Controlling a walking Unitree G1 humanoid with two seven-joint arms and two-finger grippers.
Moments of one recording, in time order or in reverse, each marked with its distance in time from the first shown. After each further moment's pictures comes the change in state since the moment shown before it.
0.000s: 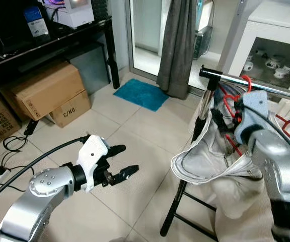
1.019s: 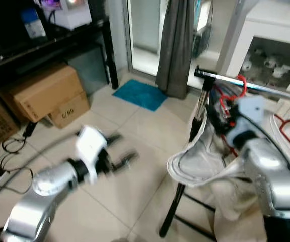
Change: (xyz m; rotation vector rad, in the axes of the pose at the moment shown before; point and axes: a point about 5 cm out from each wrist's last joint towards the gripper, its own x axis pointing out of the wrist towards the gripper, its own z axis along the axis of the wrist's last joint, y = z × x) left arm 0.003 0.001 0.005 -0.018 -0.057 0.076; right arm -0.022 0.027 -0.004 0.025 -0.163 0.117
